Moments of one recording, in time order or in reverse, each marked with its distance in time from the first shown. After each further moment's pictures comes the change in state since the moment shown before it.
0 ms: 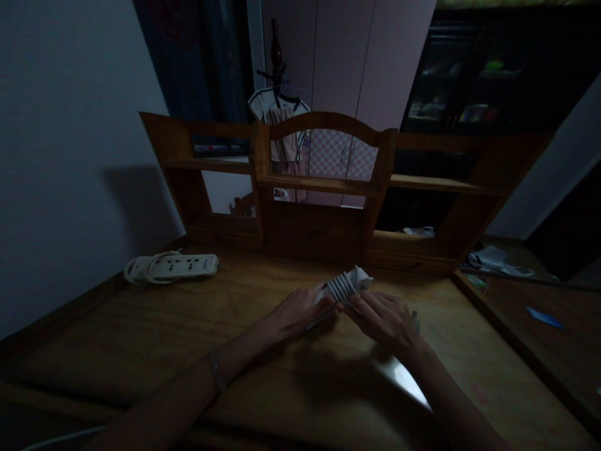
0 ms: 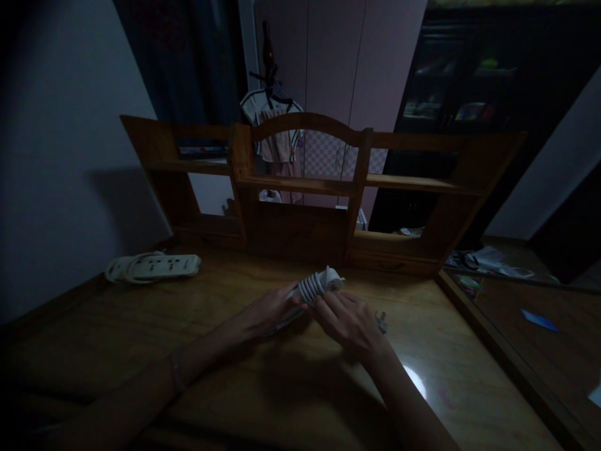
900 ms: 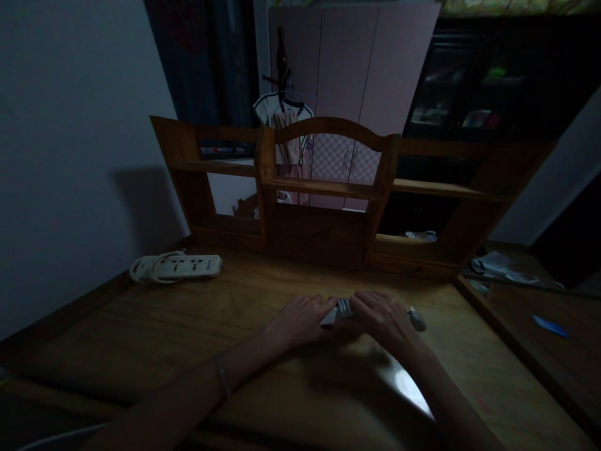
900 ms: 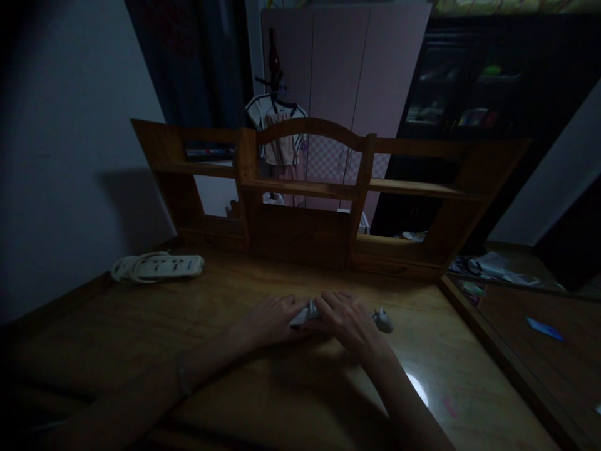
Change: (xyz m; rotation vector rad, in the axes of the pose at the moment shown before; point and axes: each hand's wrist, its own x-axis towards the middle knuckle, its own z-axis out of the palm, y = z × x) left_hand -0.005 -0.008 0.018 0.815 -0.052 0.151; right_hand 0.012 0.000 -0.004 0.115 -0.224 0.073
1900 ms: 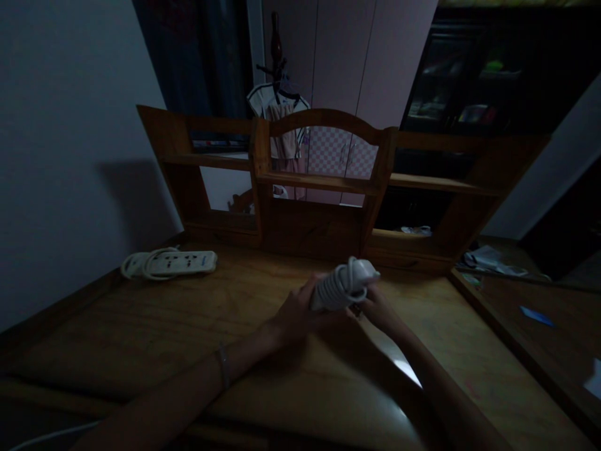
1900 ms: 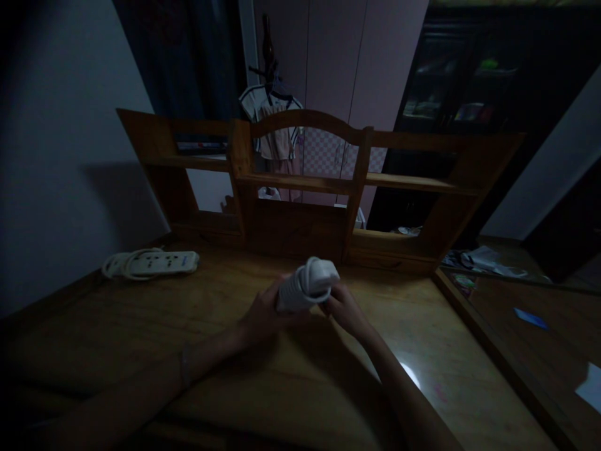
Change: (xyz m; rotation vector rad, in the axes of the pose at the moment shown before) left_hand -0.002 0.007 -0.004 -0.768 0.448 -0.113; right_hand 0.000 0.016 0.037 1.119 -0.097 0.695
